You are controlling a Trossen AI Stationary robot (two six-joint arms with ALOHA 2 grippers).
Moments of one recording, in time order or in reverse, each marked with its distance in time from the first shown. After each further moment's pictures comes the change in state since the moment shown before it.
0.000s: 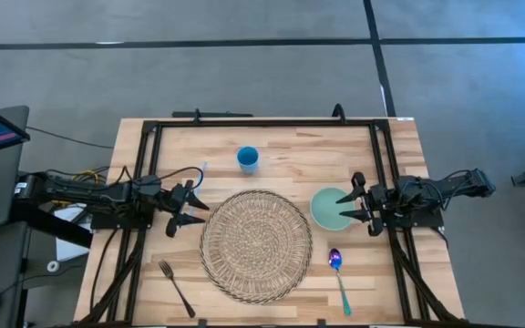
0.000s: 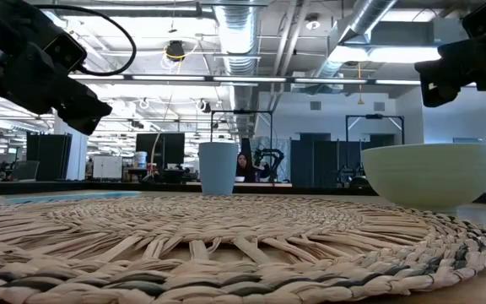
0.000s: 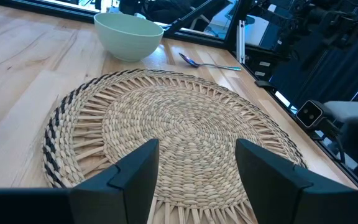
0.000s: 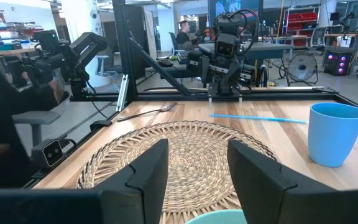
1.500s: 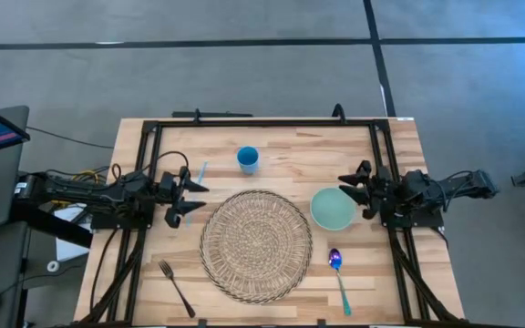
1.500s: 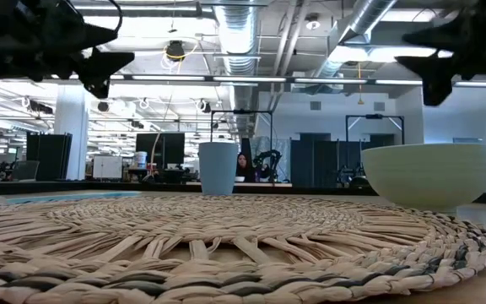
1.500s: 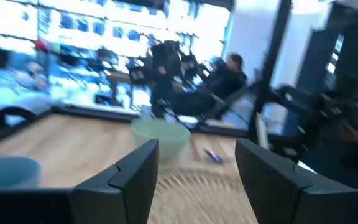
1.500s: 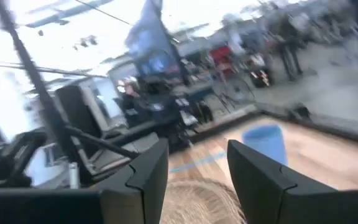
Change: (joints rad) left arm 0.000 0.000 0.000 0.367 -0.186 0.003; right arm -0.036 0.051 -0.009 0.239 0.307 0.262
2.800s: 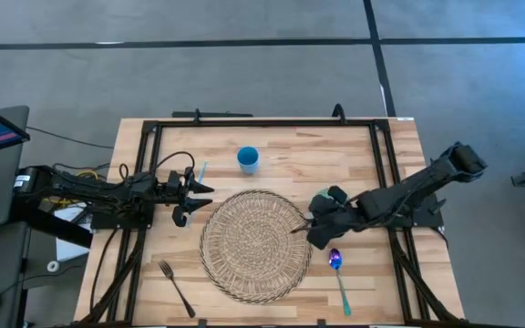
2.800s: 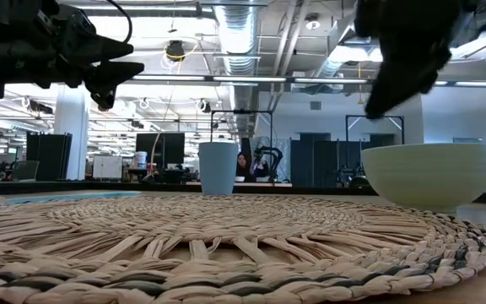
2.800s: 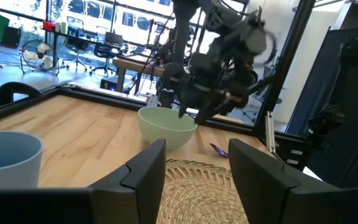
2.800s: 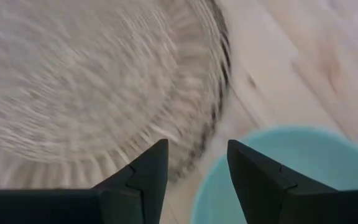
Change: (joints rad) left arm 0.000 0.211 0.000 0.163 -0.028 -0.064; right arm 0.226 1.331 0.888 -0.872 0.094 0.499
